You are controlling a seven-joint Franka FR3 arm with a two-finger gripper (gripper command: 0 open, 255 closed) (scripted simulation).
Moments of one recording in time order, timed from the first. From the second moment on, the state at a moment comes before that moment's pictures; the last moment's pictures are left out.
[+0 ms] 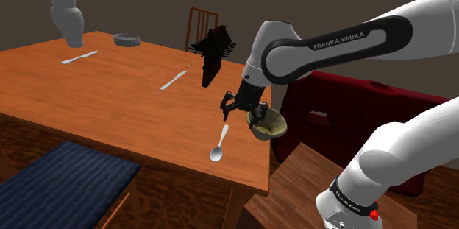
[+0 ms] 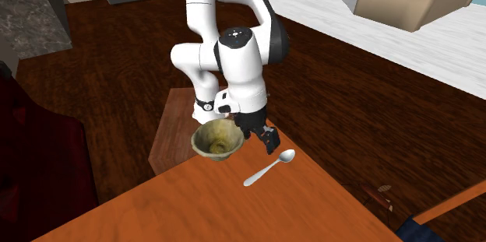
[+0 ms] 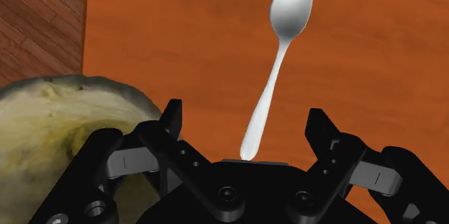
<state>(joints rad) -0.12 -0.42 0.48 -2.55 0.44 2.22 0.93</state>
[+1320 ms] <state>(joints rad) -0.17 -0.16 0.59 -2.53 0.42 2.48 1.11</state>
